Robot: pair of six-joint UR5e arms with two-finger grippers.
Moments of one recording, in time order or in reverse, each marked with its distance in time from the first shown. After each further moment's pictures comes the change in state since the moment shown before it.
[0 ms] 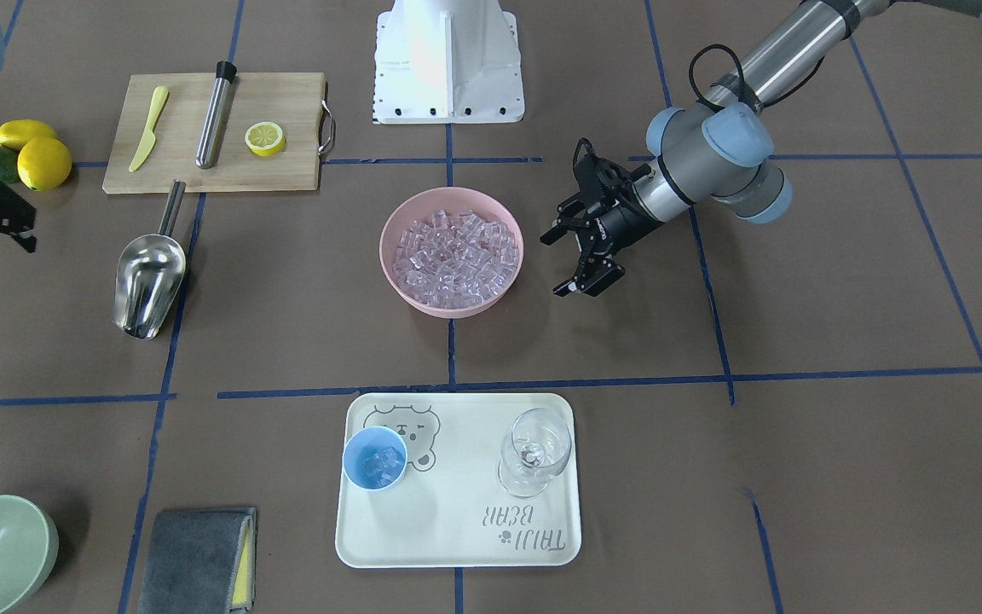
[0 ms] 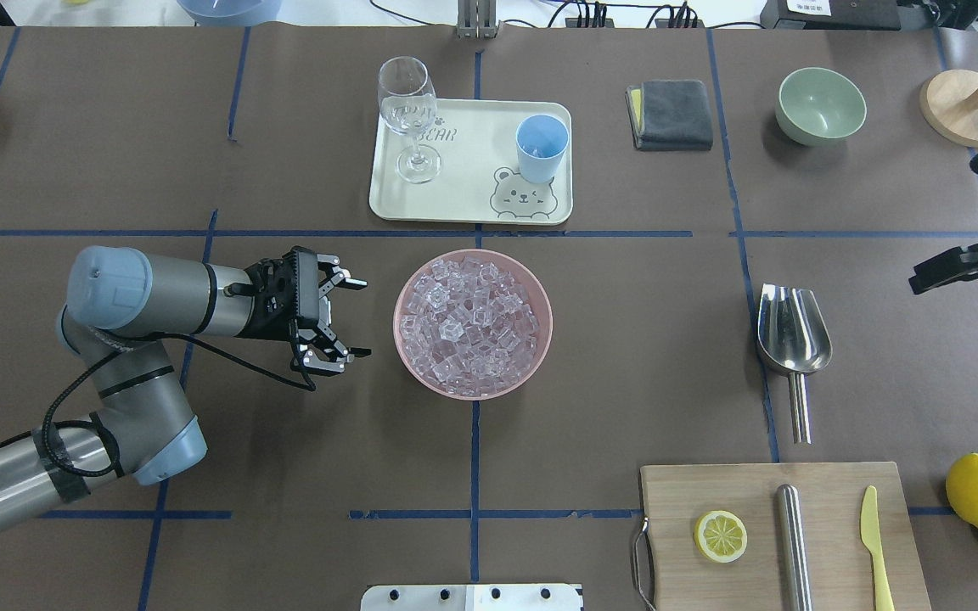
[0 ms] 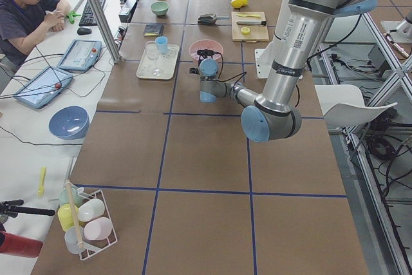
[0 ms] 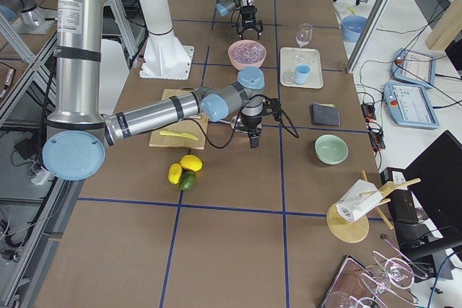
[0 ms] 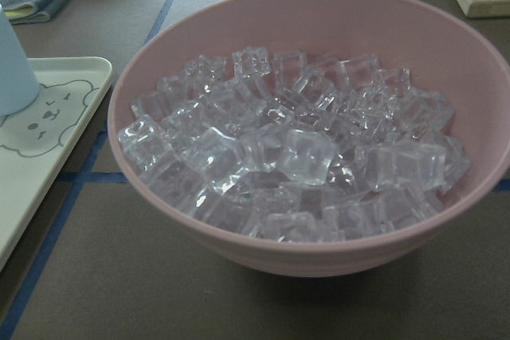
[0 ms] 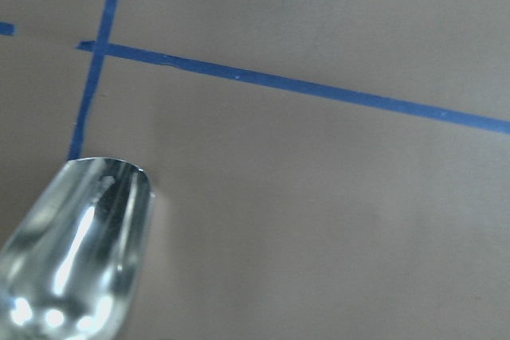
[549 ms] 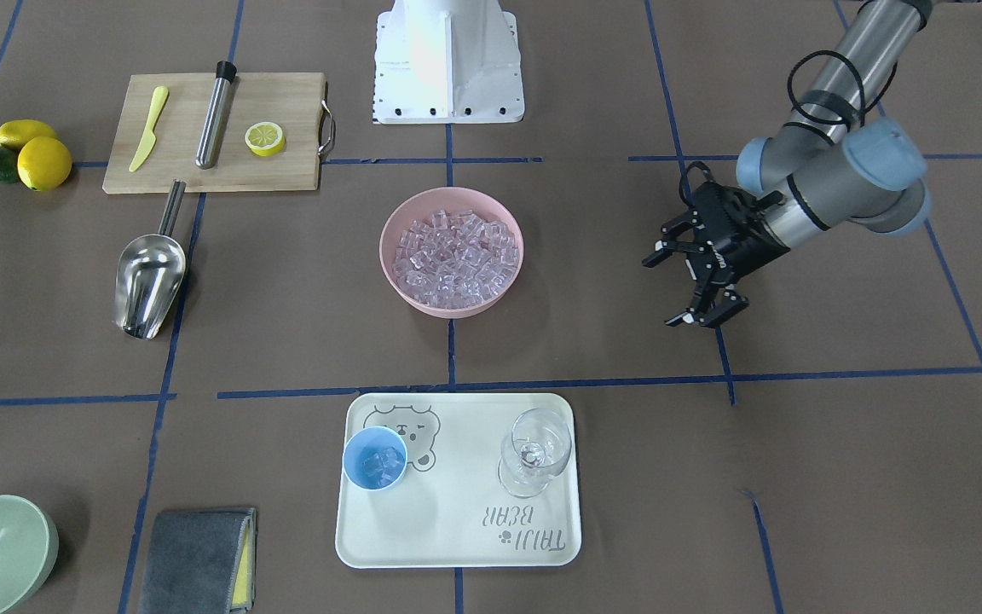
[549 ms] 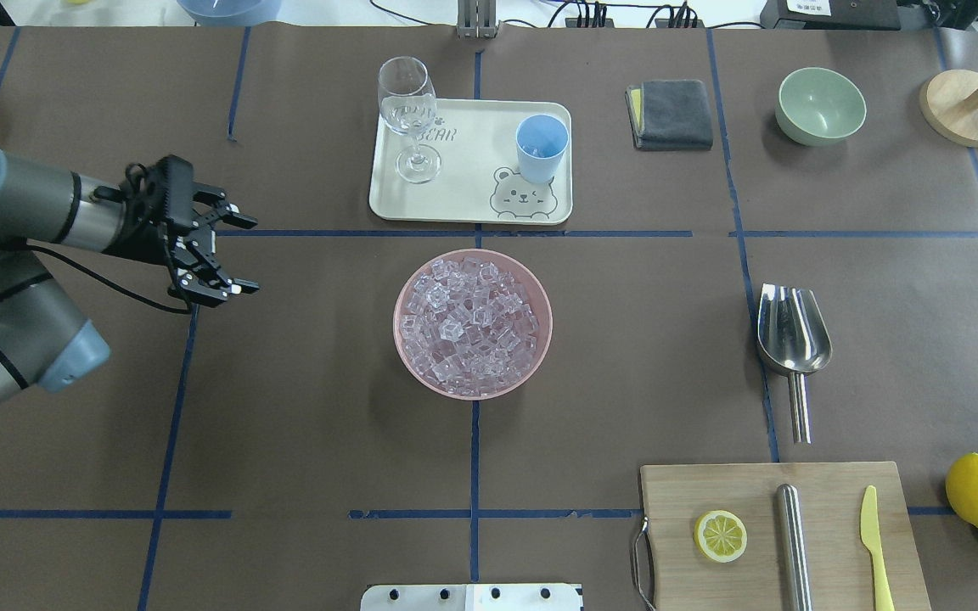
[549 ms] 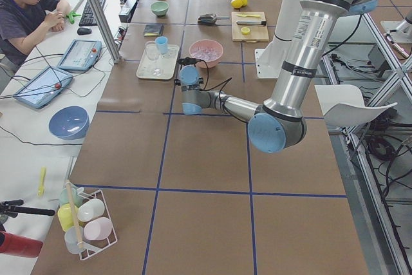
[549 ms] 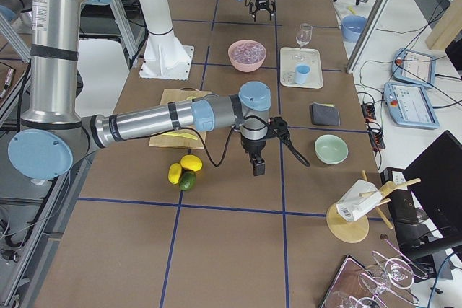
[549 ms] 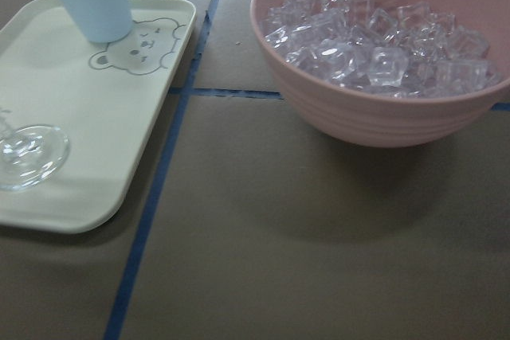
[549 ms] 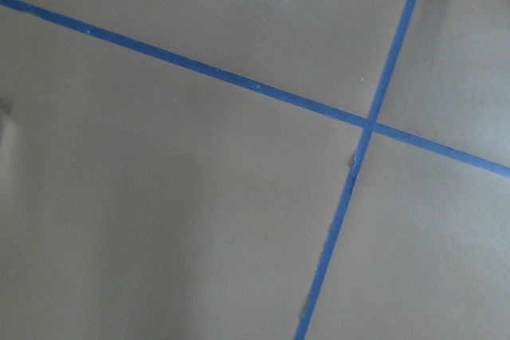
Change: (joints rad) left arm -0.272 0.080 0.003 0.051 -0.266 0.000; right arm 0.296 -0.039 -0.013 -0.220 0.080 -0.459
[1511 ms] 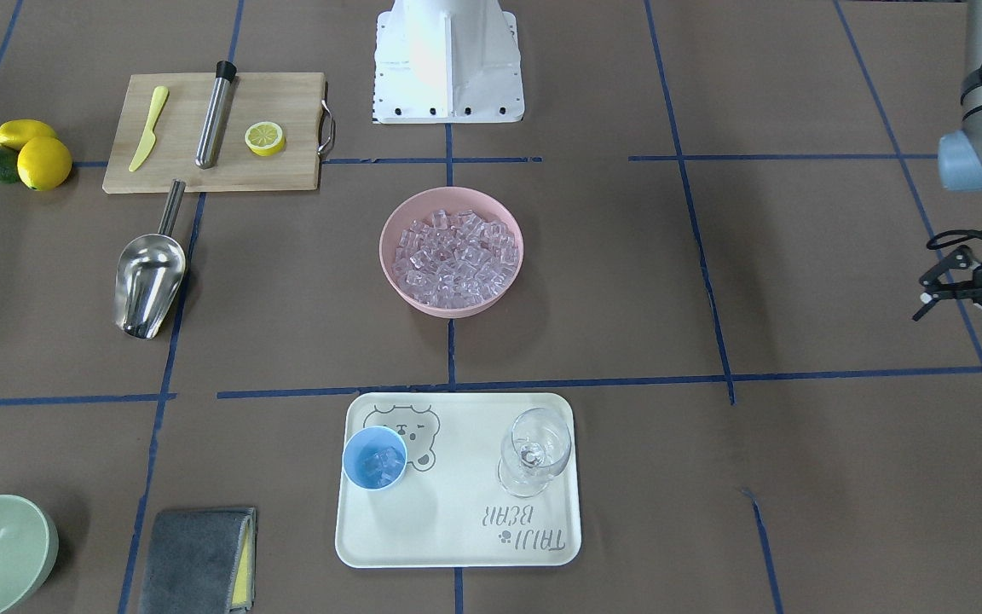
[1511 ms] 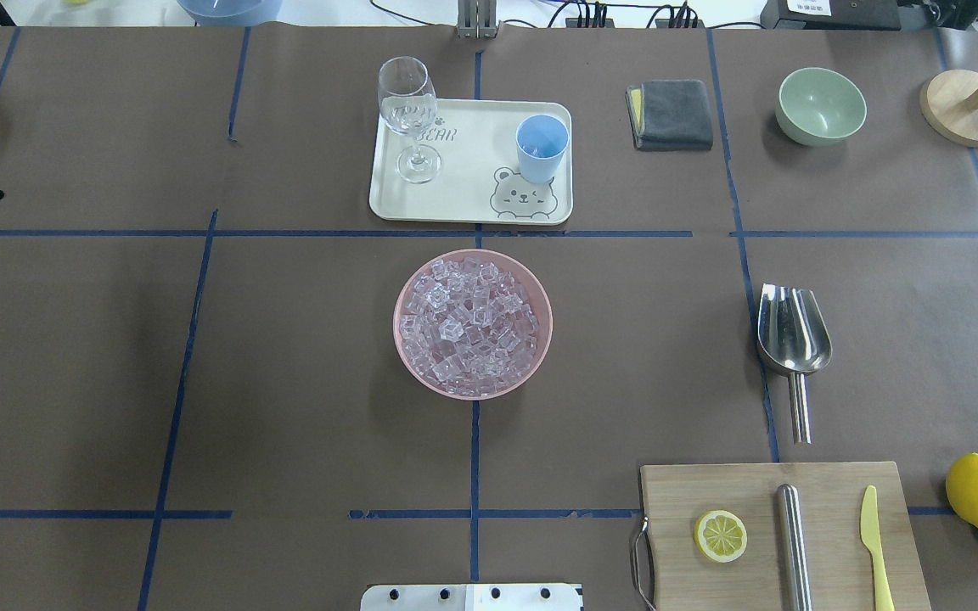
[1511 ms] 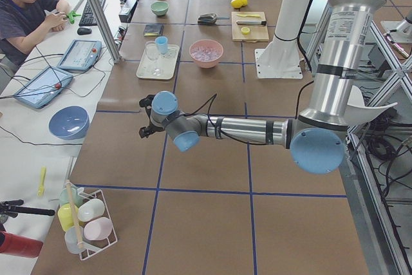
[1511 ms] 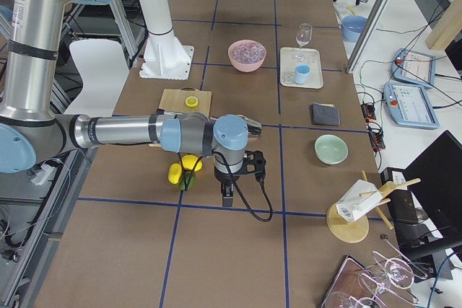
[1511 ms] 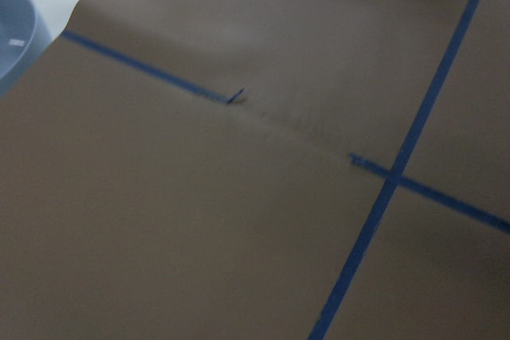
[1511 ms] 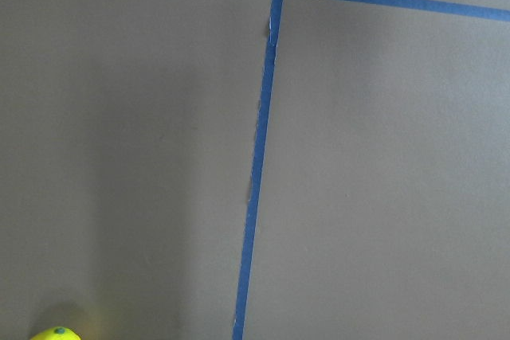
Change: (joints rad) left arm -0.430 0.191 -0.001 0.445 -0.029 0.147; right arm 0.124 -0.118 -0.029 -0.071 0.043 -0.041
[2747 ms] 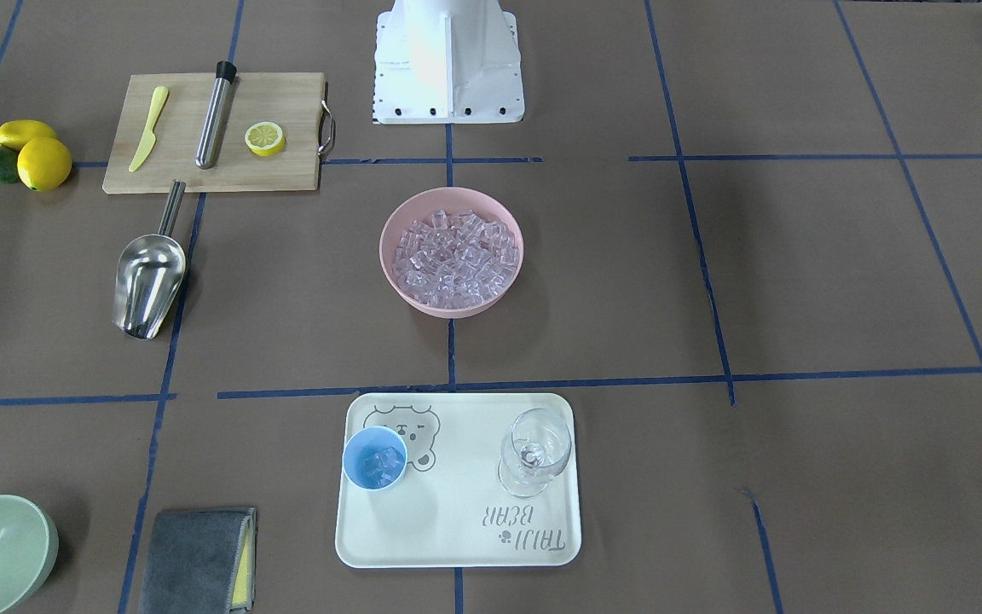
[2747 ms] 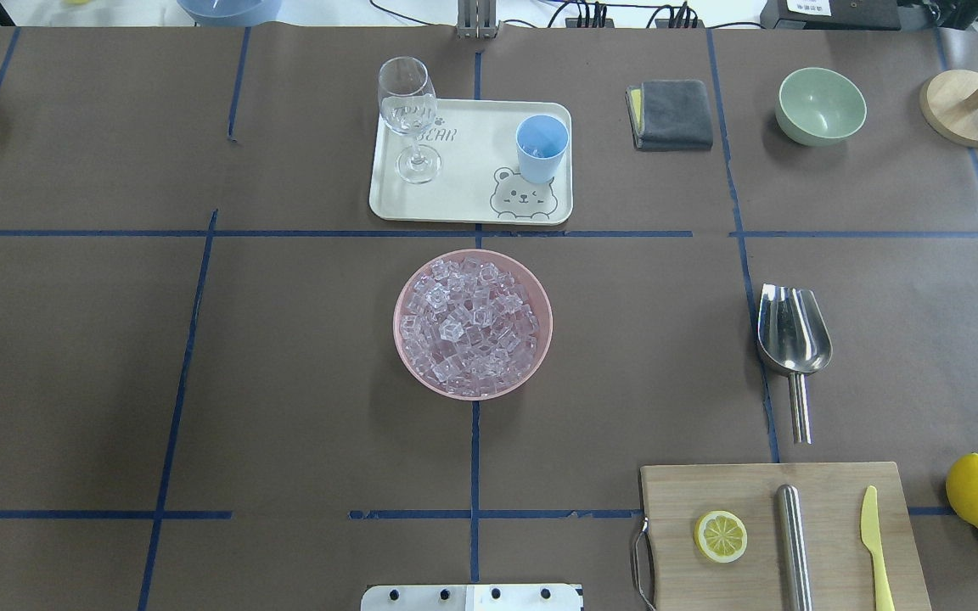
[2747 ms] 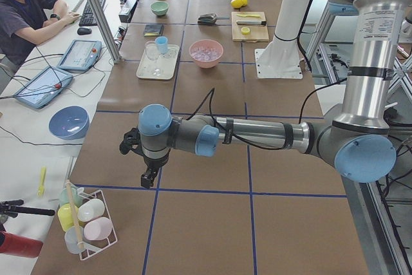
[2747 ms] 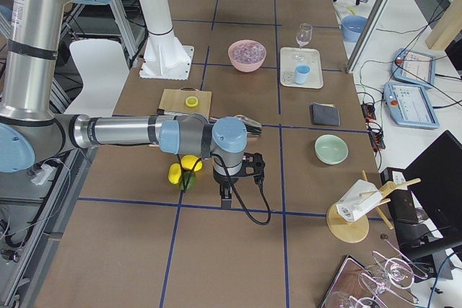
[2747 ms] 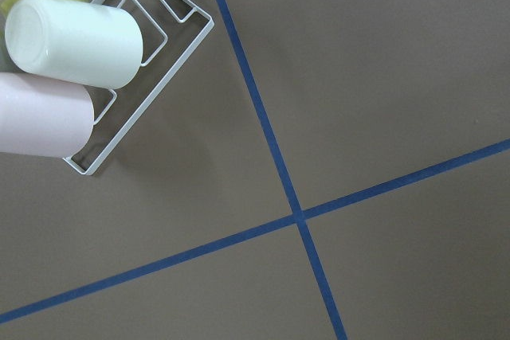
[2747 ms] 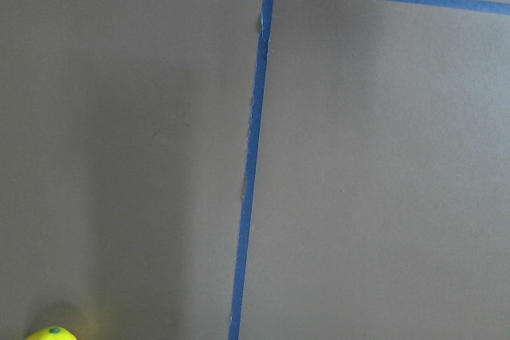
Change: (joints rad) left arm -0.284 0.062 -0.163 0.650 -0.015 0.004; right arm 0.005 -0.003 -0.005 0.001 -0.001 0.002
